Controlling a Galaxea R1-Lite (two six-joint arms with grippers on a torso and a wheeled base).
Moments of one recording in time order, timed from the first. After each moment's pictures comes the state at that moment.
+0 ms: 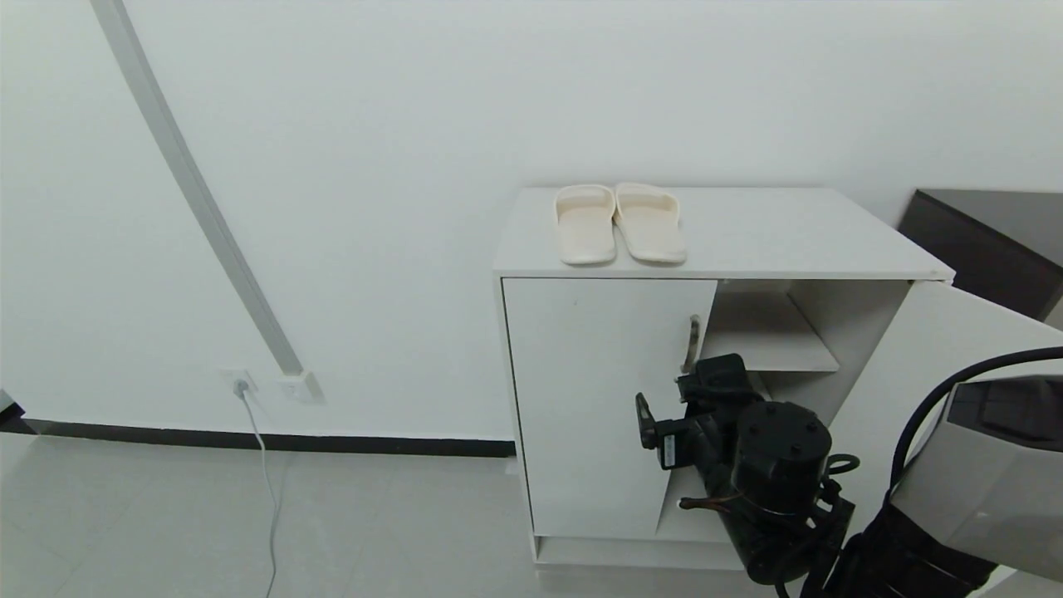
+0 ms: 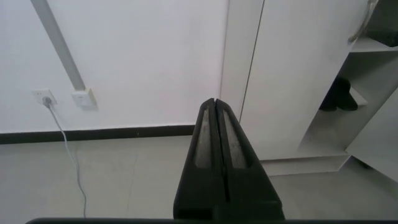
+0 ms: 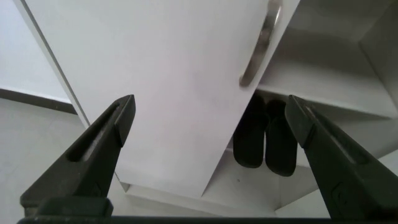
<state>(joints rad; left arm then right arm) 0.00 0.00 0.00 0.00 -0.06 0.00 0.77 2.10 -0.60 -1.46 -0.65 -0.06</state>
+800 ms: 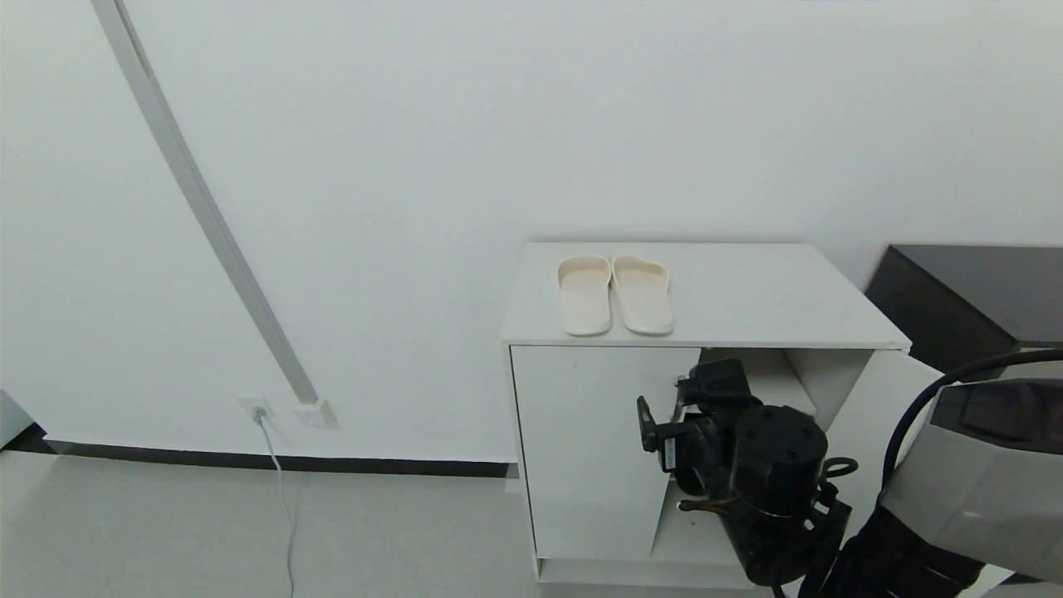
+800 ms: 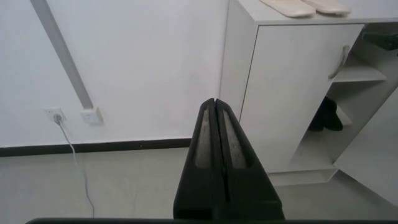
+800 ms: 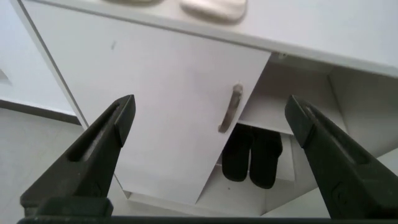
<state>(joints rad) 0.00 0.00 0.00 0.00 -0.06 0.00 0.77 2.12 -0.60 -1.48 -0.65 -0.06</state>
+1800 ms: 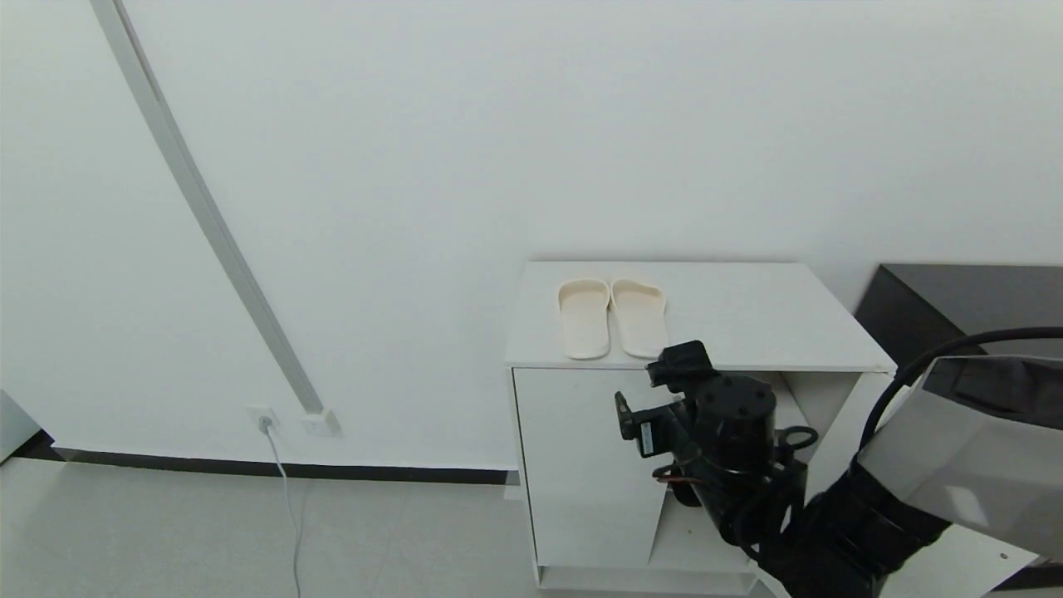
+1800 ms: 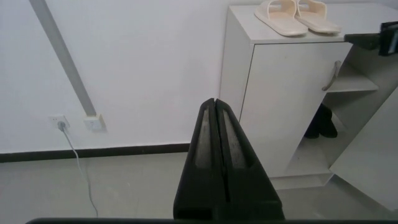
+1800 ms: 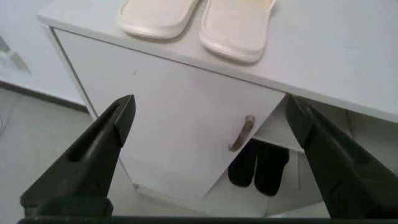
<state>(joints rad) 0.00 0.00 0.00 0.00 -0.07 0.01 0.74 2.14 -0.80 -1.20 -0.55 -0.03</state>
